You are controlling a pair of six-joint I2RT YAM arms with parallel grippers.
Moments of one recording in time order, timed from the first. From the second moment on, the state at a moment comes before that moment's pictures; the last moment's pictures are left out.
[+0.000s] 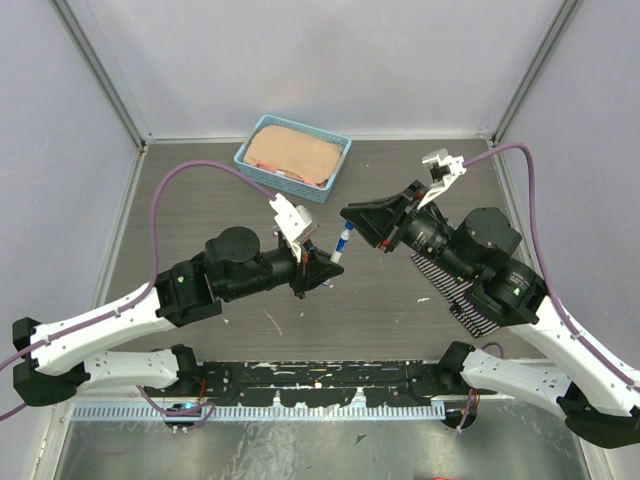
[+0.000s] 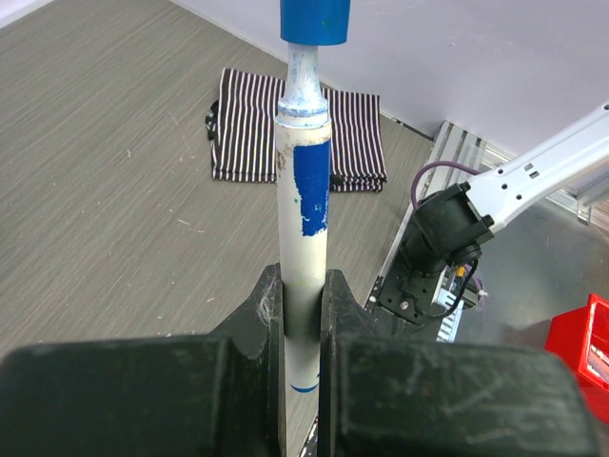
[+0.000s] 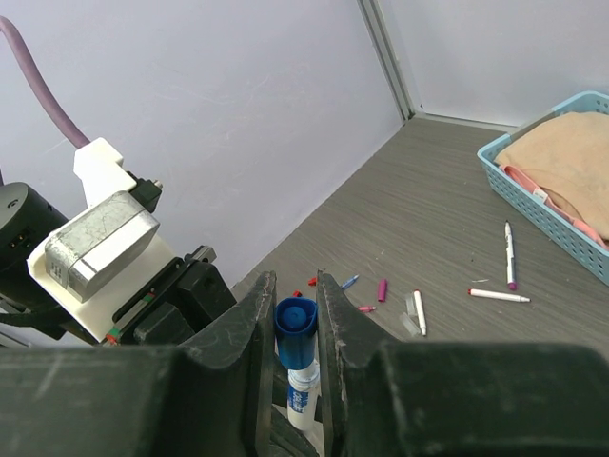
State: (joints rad) left arm -1.20 1.04 1.12 -0.25 -0.04 -0.24; right arm 0.87 0.84 1.19 -0.22 -0.01 0.47
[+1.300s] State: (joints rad) left arm -1.20 1.03 1.12 -0.28 -0.06 -0.24; right arm 0.86 0.83 1.09 -0.14 -0.11 0.51
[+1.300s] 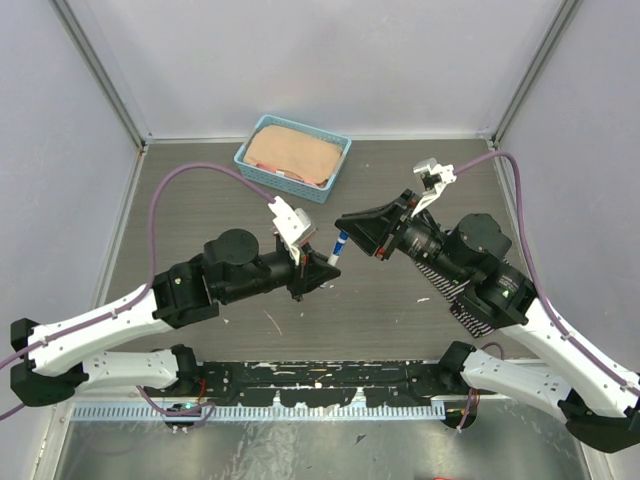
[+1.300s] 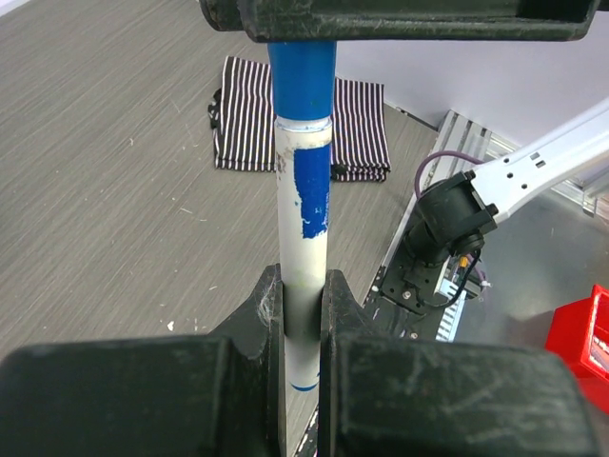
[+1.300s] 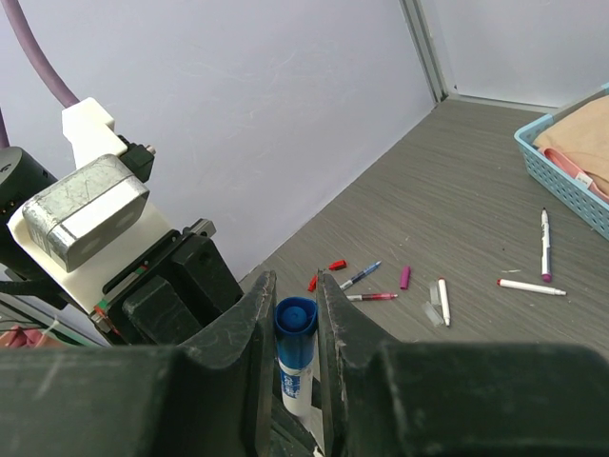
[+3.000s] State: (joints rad) left arm -1.21 1.01 1.13 -0.36 0.01 -0.15; right arm 1.08 0.74 0.84 0.14 0.07 0.40
